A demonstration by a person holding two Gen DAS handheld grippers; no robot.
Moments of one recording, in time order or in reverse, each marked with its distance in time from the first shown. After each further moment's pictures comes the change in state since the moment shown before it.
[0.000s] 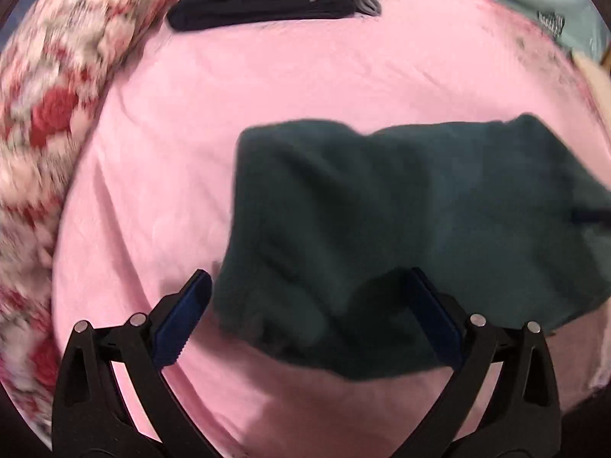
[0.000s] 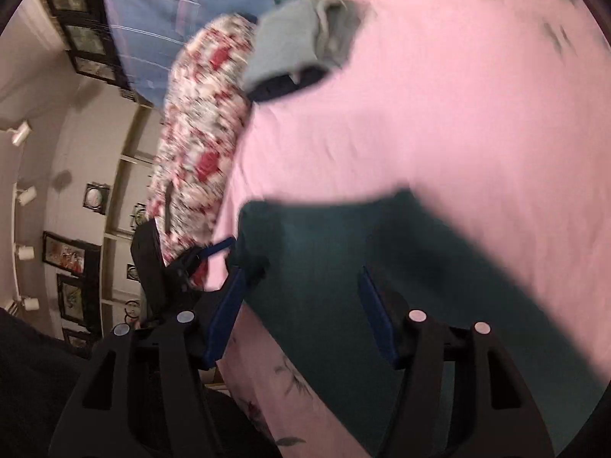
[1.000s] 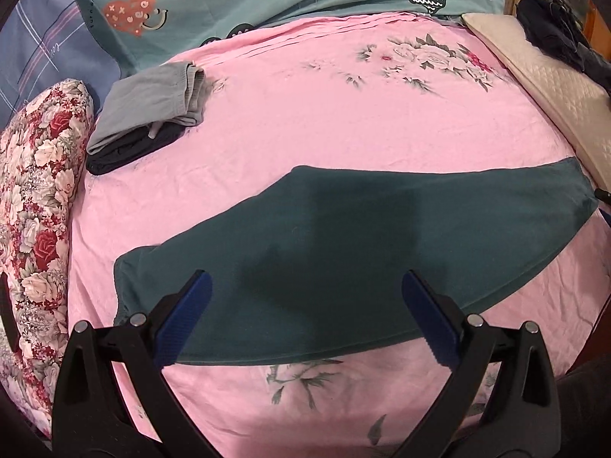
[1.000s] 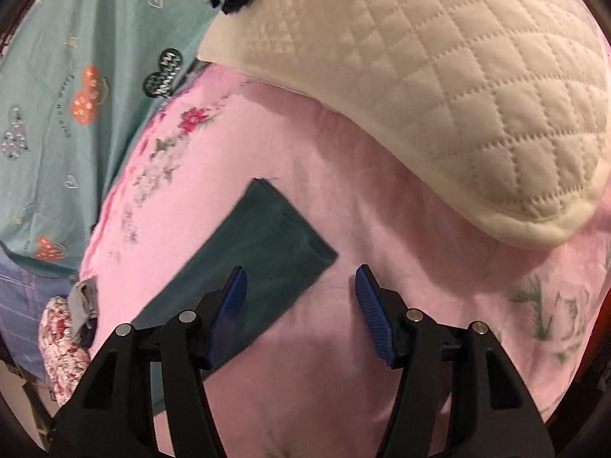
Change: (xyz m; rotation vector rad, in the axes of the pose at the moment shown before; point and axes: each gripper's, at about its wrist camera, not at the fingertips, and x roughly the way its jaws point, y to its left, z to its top) left arm -0.105 -0.210 -0.005 0.310 -0.157 -0.018; right arm -0.326 -0.180 -0.289 0.713 -0.854 -0.617
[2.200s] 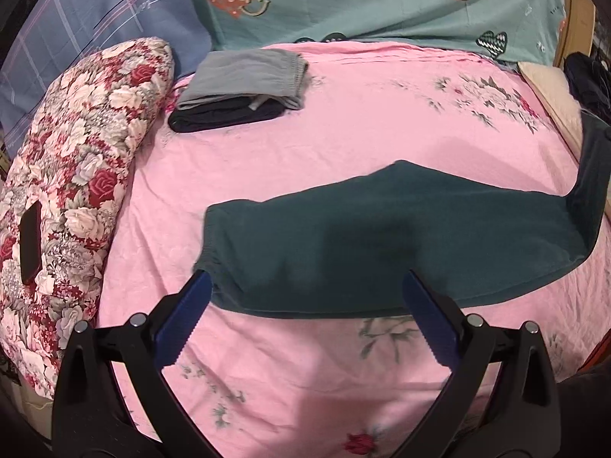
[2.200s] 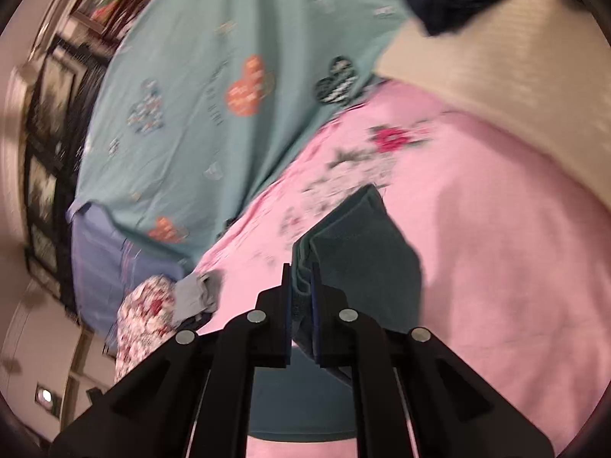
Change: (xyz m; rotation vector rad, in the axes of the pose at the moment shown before) left arm -0.046 0.099 -0.059 -0.199 -0.063 0.096; right arm -0.019 0.171 -0.009 -0.208 -0.064 0.493
